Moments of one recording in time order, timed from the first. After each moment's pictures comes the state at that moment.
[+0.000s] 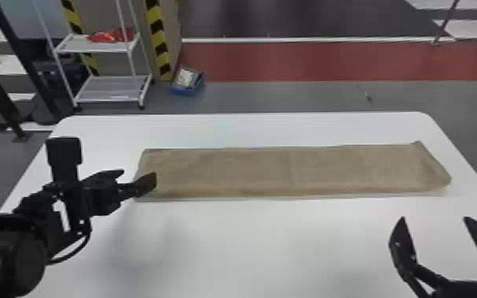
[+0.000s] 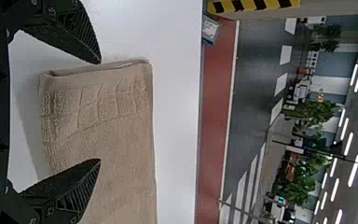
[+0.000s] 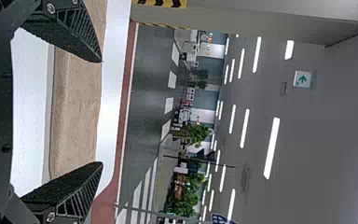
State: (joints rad) left arm 0.05 0.29 0.12 -1.82 0.33 0.76 -0.29; right arm 0.76 0.00 -0.12 -2.11 0.06 -0.26 0.02
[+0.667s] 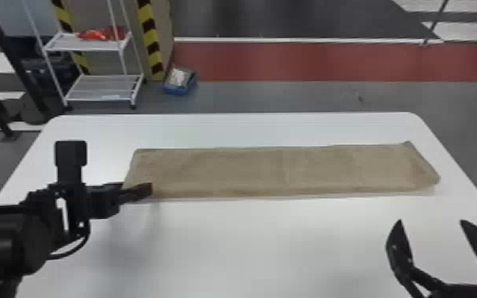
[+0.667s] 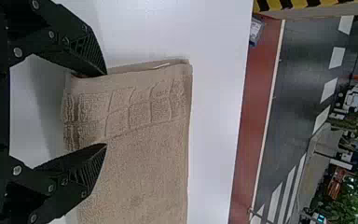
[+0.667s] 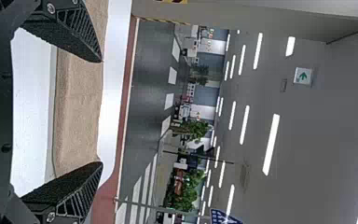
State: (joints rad) left arm -0.05 0.26 0.11 -1.71 0.27 0.90 -0.33; right arm 0.78 0.00 -0.13 -2.11 0.06 -0.27 0.01
